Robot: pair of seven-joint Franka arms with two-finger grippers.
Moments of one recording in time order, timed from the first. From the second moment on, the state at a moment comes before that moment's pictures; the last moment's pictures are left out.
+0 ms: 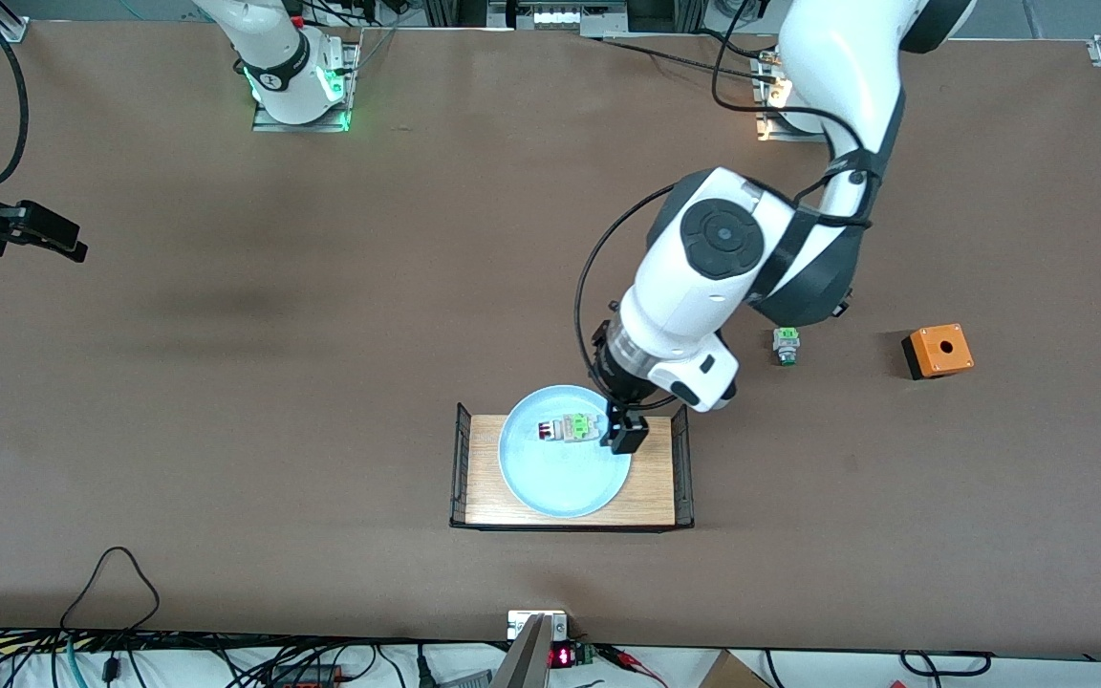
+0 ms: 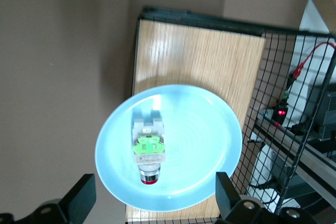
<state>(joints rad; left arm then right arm) -0.54 0.81 -0.01 -0.93 -0.10 2.04 -2.22 -0.06 0.03 -0.01 -1.64 -0.03 1.64 -0.01</state>
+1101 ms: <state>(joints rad) -0.61 0.94 0.07 -0.89 -0.10 2.13 -2.22 -0.06 0.03 -0.01 -1.64 -0.03 1.64 -0.01</state>
